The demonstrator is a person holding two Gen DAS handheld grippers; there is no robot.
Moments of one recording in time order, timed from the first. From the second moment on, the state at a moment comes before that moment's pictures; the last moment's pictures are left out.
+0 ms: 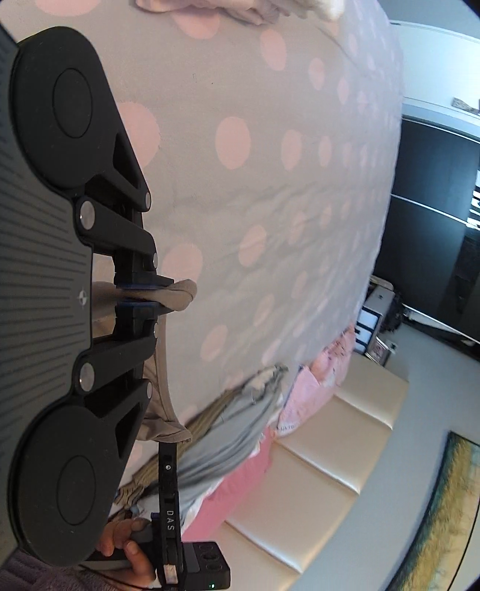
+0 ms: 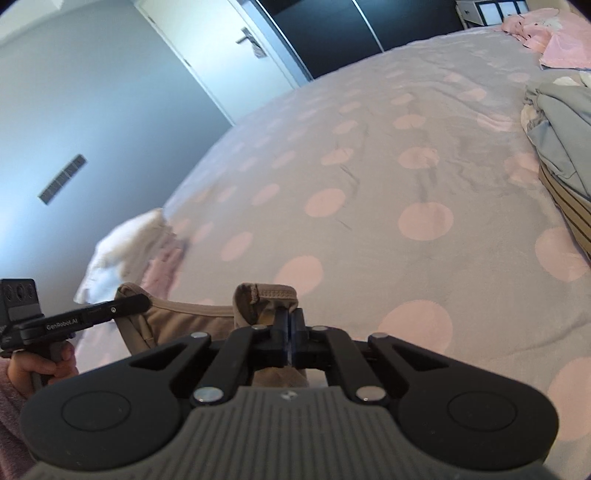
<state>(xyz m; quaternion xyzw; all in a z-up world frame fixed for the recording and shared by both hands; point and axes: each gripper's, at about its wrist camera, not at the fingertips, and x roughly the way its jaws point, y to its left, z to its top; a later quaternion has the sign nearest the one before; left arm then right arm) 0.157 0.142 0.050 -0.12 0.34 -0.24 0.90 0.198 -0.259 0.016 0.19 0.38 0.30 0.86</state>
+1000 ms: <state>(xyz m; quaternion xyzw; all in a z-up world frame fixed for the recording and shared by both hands) -0.021 0.090 -0.016 0.10 0.46 -0.37 0.80 -0.001 -0.241 -0.023 -0.19 0.38 0.48 0.76</state>
